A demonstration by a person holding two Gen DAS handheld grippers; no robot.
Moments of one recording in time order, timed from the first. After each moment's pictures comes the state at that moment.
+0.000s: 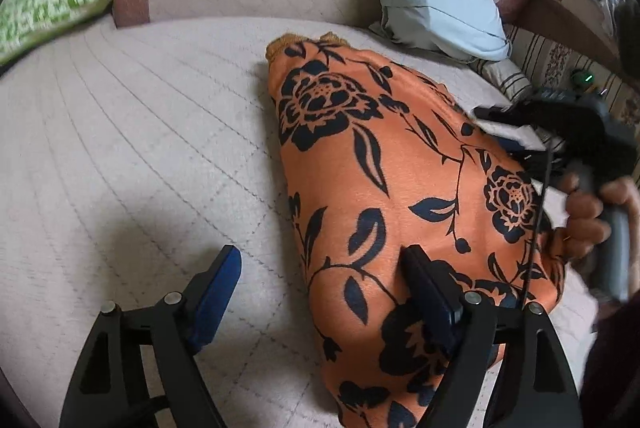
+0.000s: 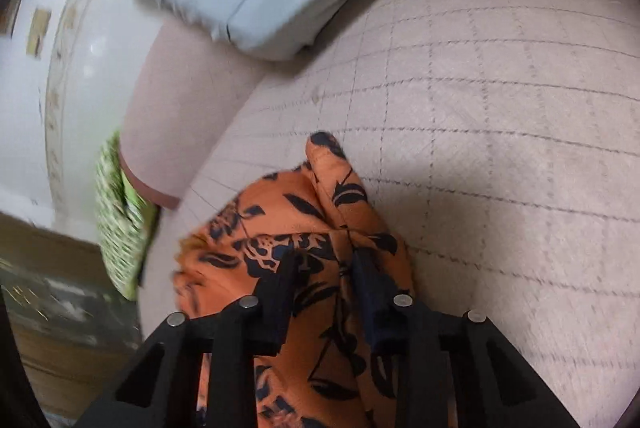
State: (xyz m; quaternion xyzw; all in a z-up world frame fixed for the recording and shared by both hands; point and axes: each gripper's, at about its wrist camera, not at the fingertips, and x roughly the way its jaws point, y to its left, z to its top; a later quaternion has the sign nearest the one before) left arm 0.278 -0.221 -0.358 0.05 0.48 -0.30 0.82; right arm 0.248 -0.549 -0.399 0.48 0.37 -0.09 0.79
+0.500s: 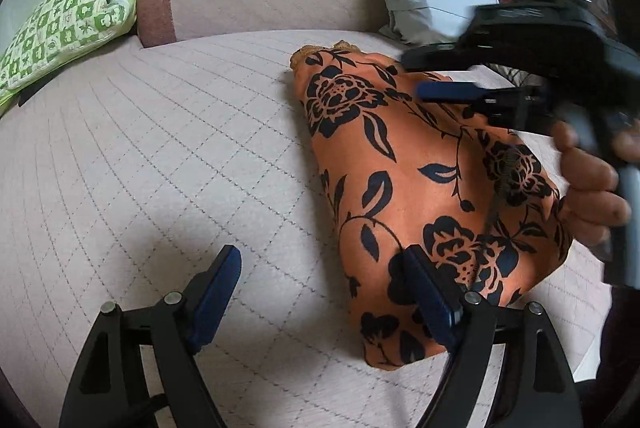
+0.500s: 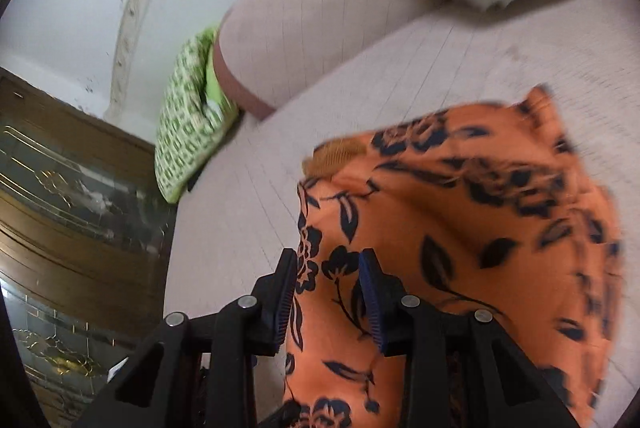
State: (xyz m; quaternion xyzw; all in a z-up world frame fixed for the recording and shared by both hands) left arm 0.254 -0.199 -0.341 0.09 0.46 -0.28 0.84; right arm 0.311 -0.438 -0.362 0.39 0.41 0.09 0.82
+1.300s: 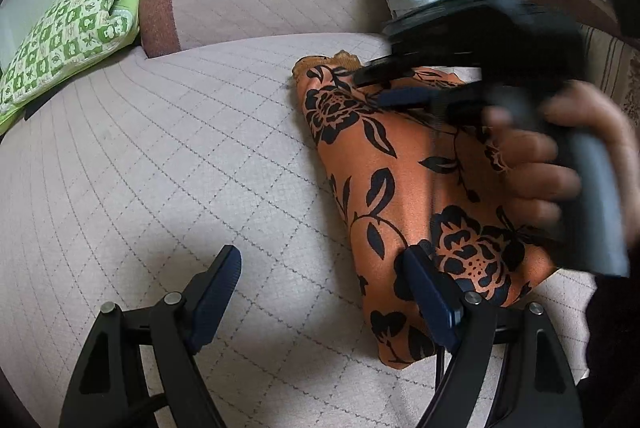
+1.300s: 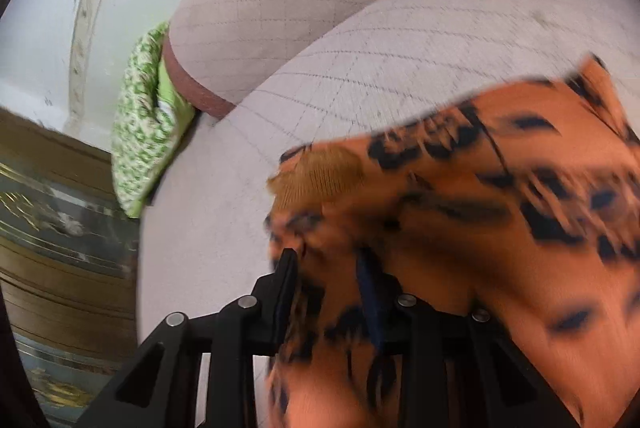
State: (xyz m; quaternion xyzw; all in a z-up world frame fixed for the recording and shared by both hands) left arm 0.251 -0.196 -0.342 0.11 0.45 -0.27 0.84; right arm 0.358 -0.424 -0.393 0.40 0.44 0.03 0.81
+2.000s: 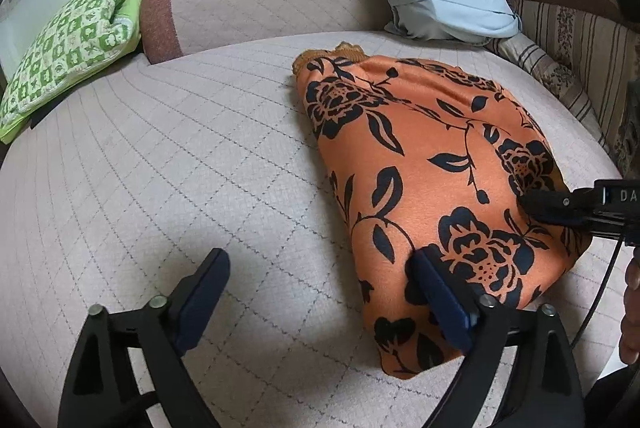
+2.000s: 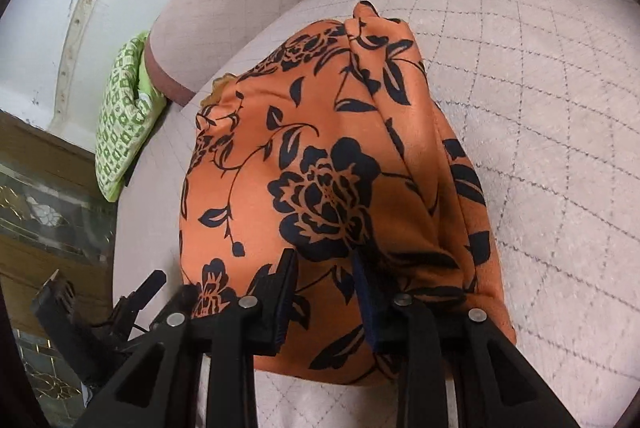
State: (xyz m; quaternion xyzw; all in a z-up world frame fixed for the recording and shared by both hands) left arm 0.247 -0.205 -0.358 0.13 0.44 -0.26 0.85; right arm 0.180 -0.456 -0.405 0.39 0.44 -0.04 0.81
